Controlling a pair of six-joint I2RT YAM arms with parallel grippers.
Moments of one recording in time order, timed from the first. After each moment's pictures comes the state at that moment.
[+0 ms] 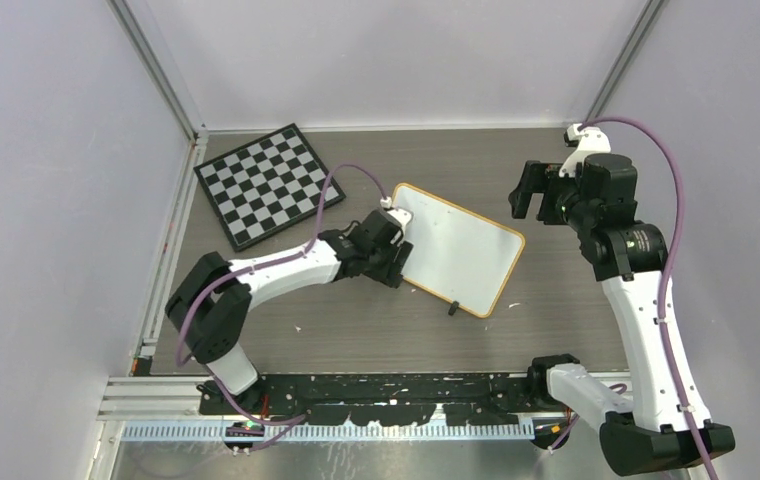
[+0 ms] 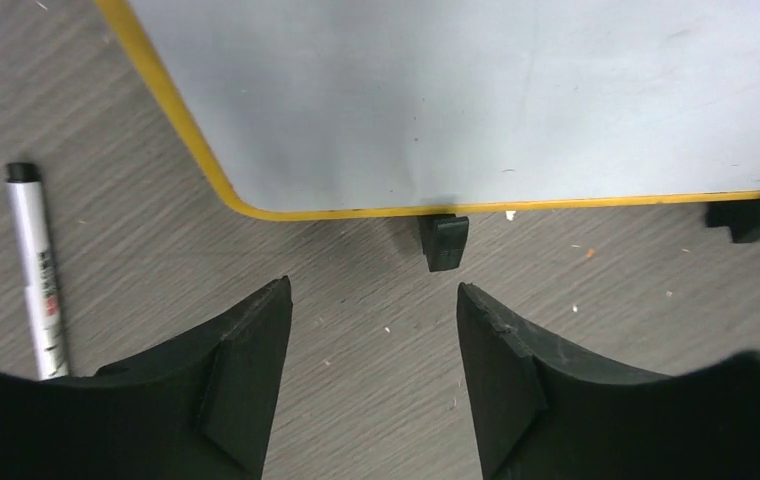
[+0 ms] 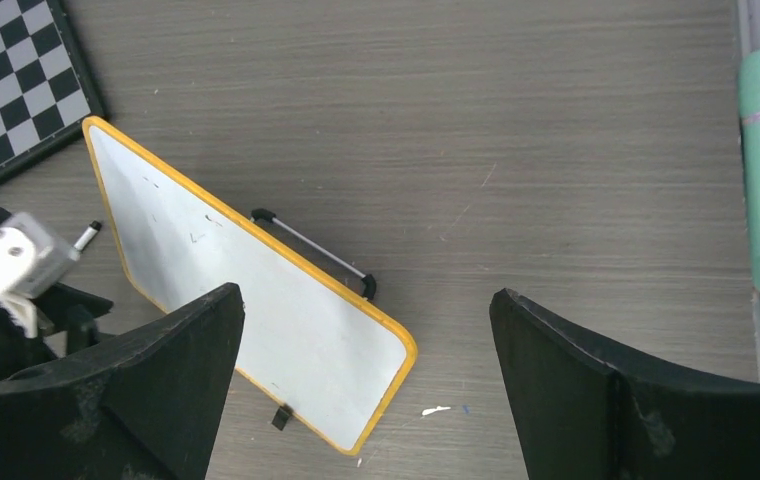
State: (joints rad) left arm -0.84 1.63 1.11 -0.39 -0.10 -0.26; right arm 0.11 0.98 1.28 -0.78 -0.02 0.14
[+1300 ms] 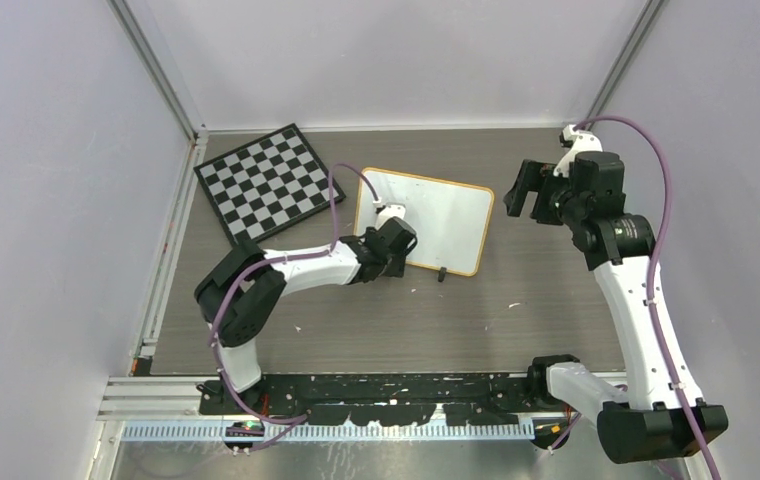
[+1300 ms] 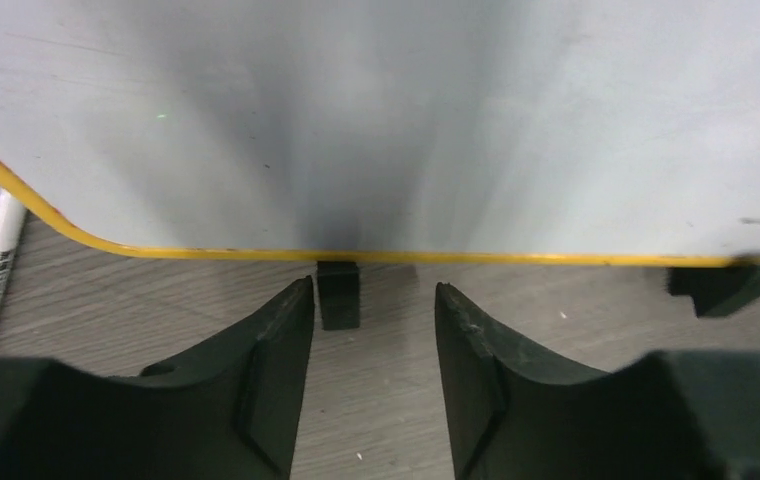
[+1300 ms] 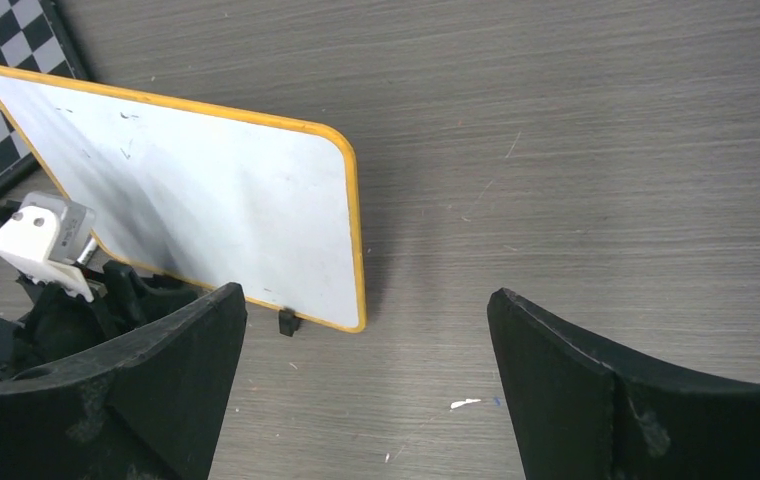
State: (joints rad) left arm -0.89 1.81 1.12 -0.23 -0.40 -0.57; right arm 0.08 1.04 1.24 -0.75 -0.06 0.22
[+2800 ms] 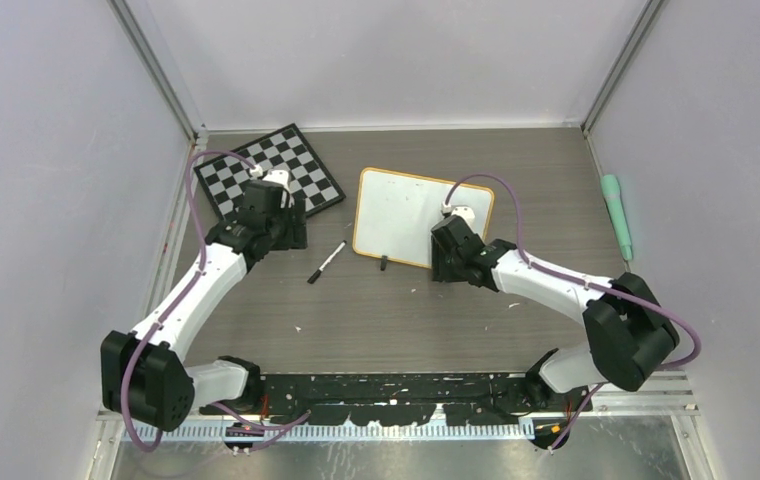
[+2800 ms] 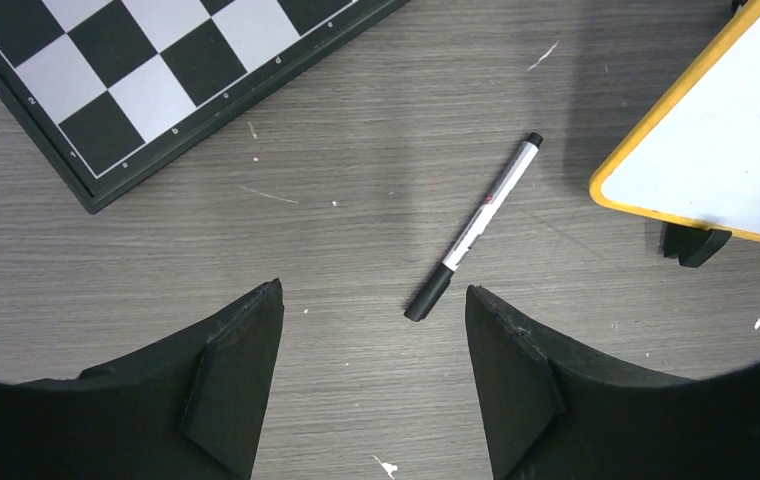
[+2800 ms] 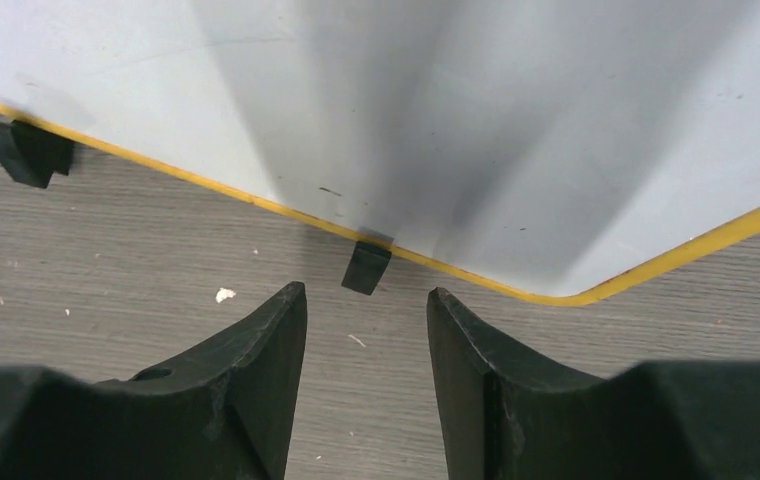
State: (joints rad) left arm -0.31 1.22 0.97 -0.56 -0.16 -0.24; right arm 0.67 1.41 0.82 -0.38 0.27 0.54
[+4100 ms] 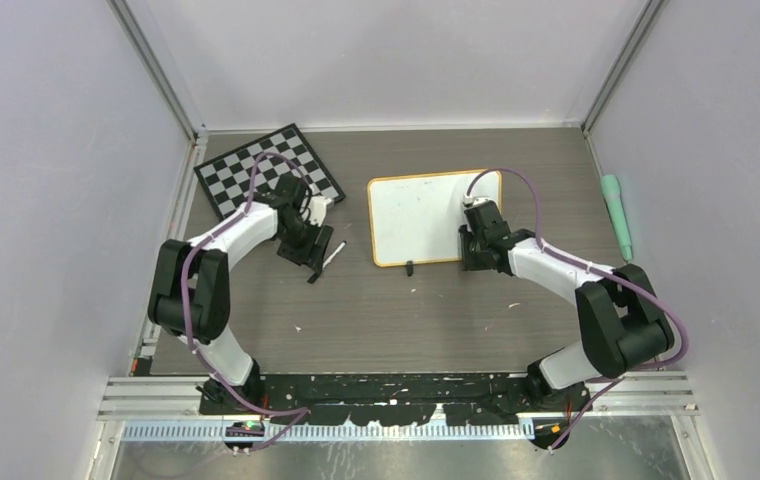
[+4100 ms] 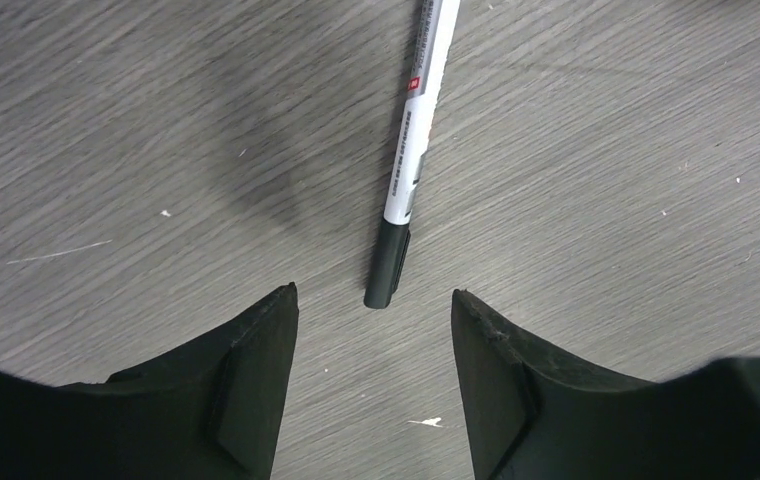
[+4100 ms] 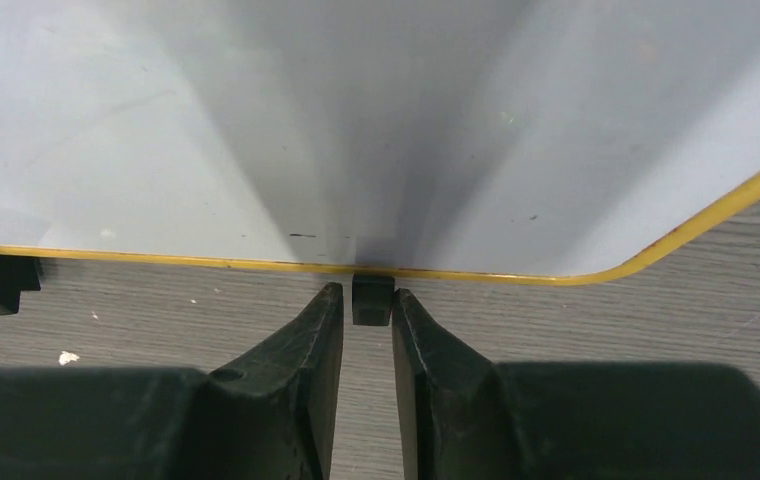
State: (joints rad) left arm -0.27 1.67 1.12 -0.74 0.21 0.13; right arm 0.42 1.46 0.78 -0.29 0.14 0.29
